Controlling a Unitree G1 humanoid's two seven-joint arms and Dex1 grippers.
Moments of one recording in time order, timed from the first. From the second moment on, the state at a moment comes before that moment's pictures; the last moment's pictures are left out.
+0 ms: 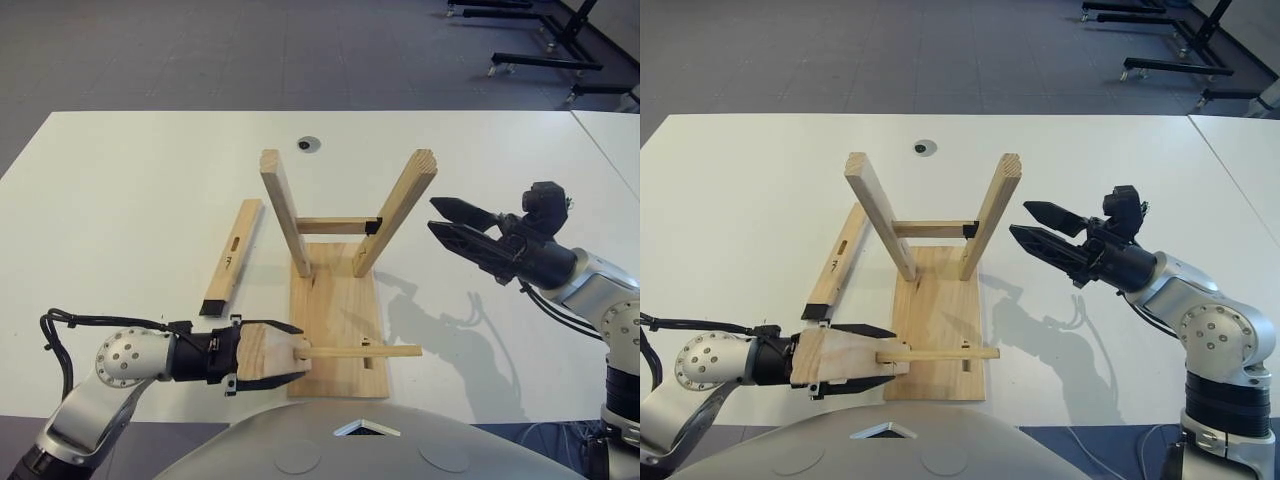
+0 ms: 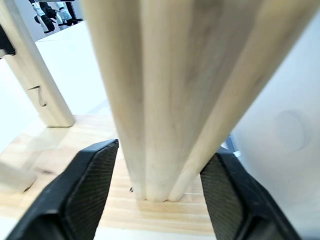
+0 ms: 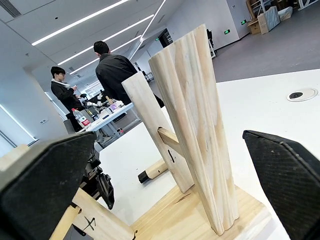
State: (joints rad) left arm 0.38 0.78 -0.19 -0.52 -0.37 -0.04 -1.08; right arm 0.06 -0.67 -0.35 -0.34 1.20 0.85 0.83
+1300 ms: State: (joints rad) left arm 0.39 0.76 0.02 -0.31 -0.42 -0.17 -1.10; right arm 0.08 -0.64 -0.36 -0.36 1.20 0.83 0.82
